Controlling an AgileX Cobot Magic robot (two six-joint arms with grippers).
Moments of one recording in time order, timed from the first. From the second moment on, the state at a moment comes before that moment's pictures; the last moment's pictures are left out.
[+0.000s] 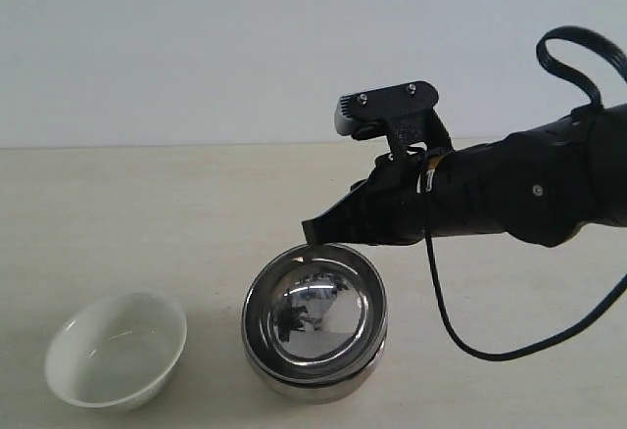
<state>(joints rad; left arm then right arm) -0.07 0.00 0.00 -0.16 0.32 0.09 0.64 1.63 -0.91 0.10 0.03 0.01</state>
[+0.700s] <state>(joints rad) -0.07 0.00 0.00 -0.16 0.32 0.09 0.64 1.73 -0.91 0.10 -0.01 0.00</state>
